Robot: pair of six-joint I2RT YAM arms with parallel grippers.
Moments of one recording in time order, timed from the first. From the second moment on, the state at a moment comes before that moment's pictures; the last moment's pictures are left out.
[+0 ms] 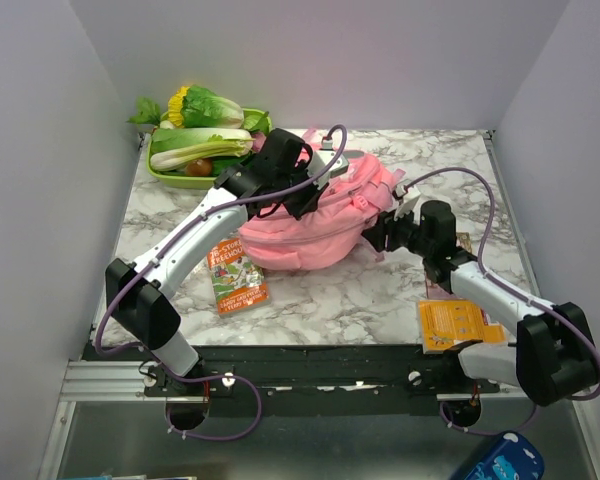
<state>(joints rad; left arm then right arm) -0.64 1.61 1.62 -0.73 0.29 0.31 0.33 1.23 0.59 0.26 -0.34 0.06</state>
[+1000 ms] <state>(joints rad) -0.67 1.61 1.58 -0.71 0.31 0.29 0.38 1.11 0.54 0.17 -0.38 0.14</state>
